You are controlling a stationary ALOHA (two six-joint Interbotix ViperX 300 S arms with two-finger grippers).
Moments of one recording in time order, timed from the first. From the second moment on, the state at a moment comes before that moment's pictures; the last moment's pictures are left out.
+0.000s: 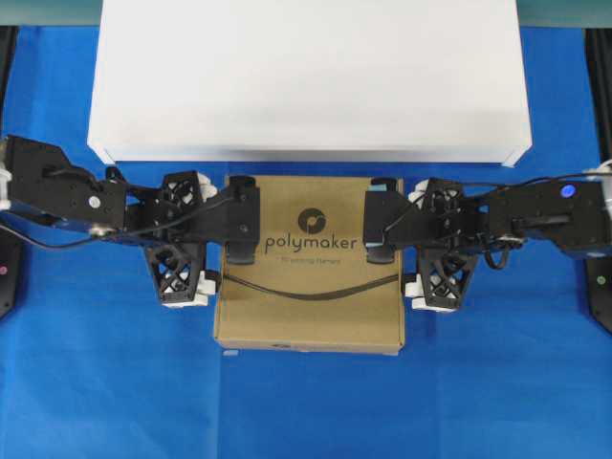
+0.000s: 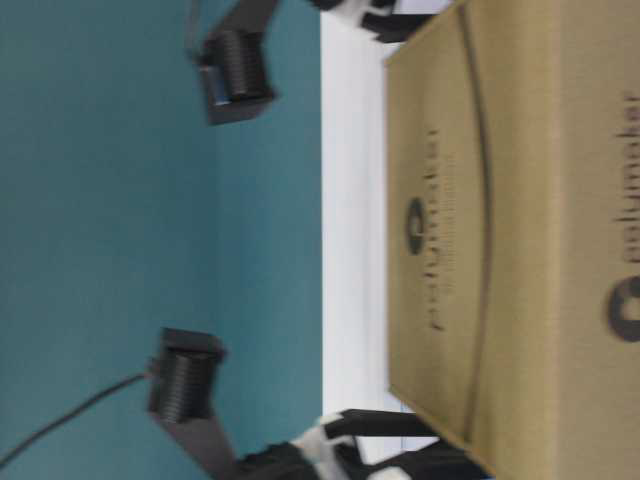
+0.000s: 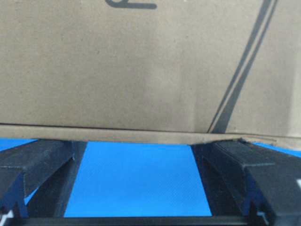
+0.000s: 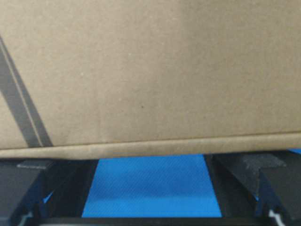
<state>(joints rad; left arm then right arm) 0.06 -0.06 0.69 0.05 0.33 0.00 -0.03 -0.04 0.75 0.01 0.42 0.01</state>
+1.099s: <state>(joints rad) 0.11 -0.26 0.42 0.05 0.68 0.03 -0.10 -0.30 0.49 0.03 0.87 -0.06</state>
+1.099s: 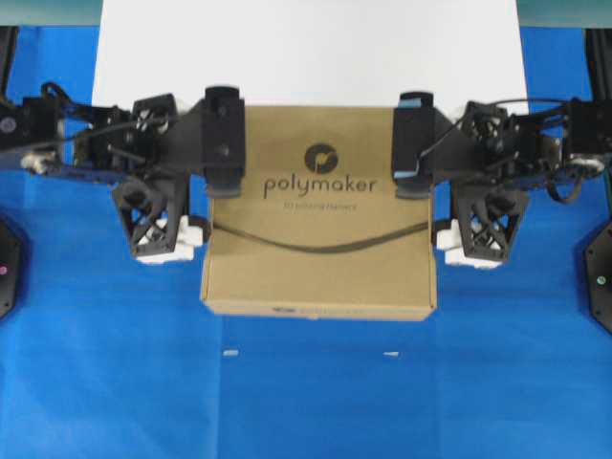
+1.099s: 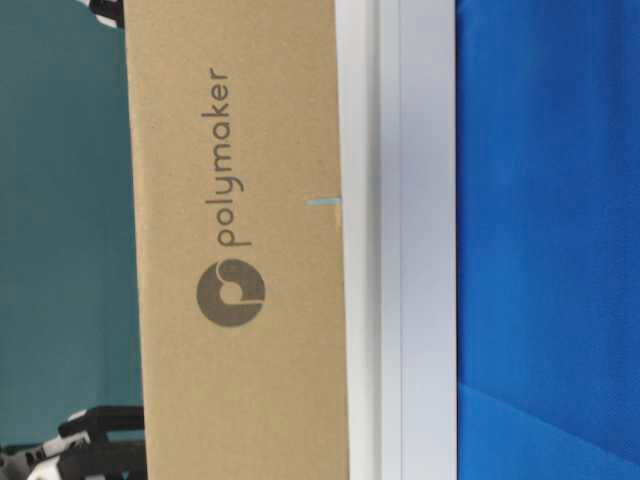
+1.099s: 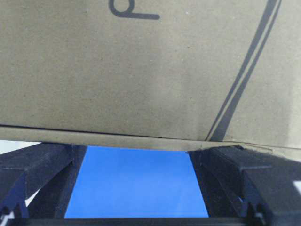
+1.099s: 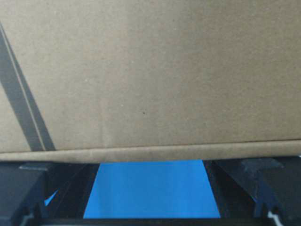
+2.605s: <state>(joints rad) 0.55 -0.02 0.15 0.08 0.66 0.23 -0.71 0.03 0.29 0.40 0.85 -0.81</state>
